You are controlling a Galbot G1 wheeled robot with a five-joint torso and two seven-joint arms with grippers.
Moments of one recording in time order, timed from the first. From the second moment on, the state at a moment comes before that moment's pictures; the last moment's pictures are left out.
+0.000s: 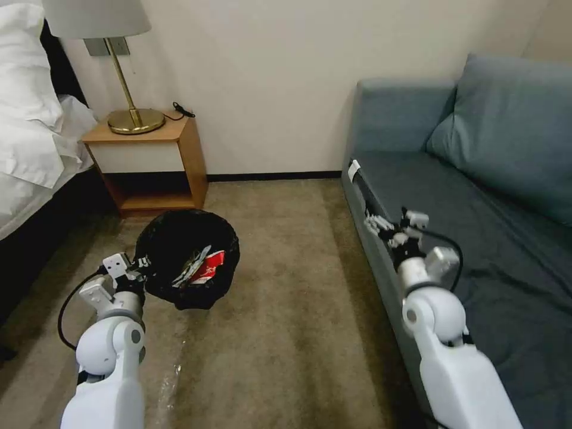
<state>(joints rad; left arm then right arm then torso) 1.15 -1.44 -0.83 -1.82 -0.51 0.43 -0.16 -1.17 1.36 0.49 1.89 0.44 -0.12 0.08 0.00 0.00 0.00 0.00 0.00</state>
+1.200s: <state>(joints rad) 0.74 -1.43 -0.82 -1.20 -0.71 0.30 -0.42 -1.25 1.35 0.49 1.86 0.33 -0.01 -0.07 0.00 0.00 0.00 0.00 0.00</state>
